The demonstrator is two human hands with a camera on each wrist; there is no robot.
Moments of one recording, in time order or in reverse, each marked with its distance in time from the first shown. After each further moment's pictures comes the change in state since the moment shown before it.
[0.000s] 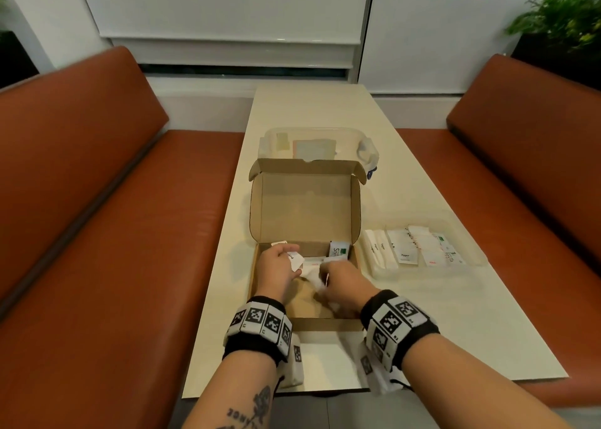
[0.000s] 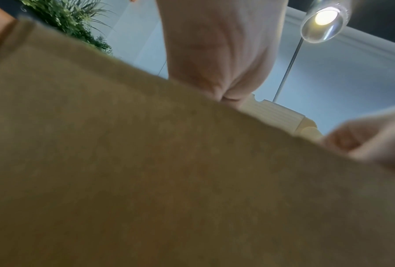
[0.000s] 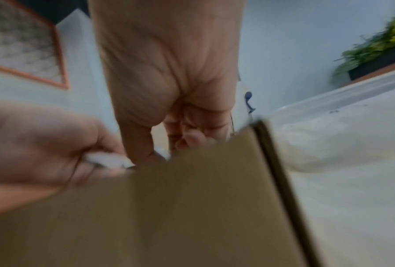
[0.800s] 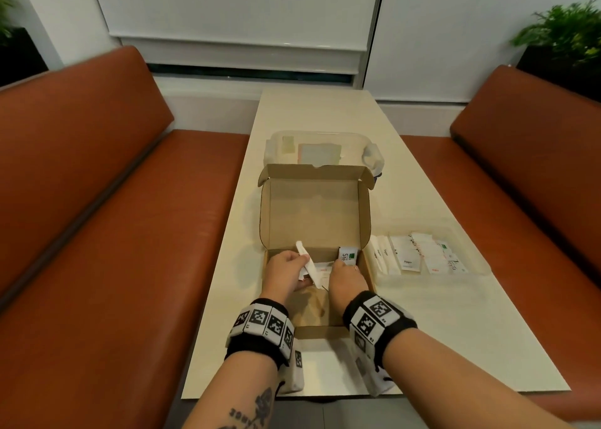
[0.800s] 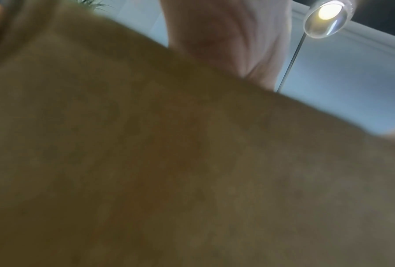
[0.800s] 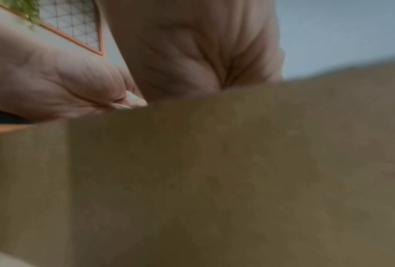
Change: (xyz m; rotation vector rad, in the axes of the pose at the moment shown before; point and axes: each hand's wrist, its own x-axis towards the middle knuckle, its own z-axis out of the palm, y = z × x) left_hand -0.003 0.002 0.005 -0.071 -0.135 -0.106; right_hand 0.012 -0.006 0.010 -0.192 0.070 0.302
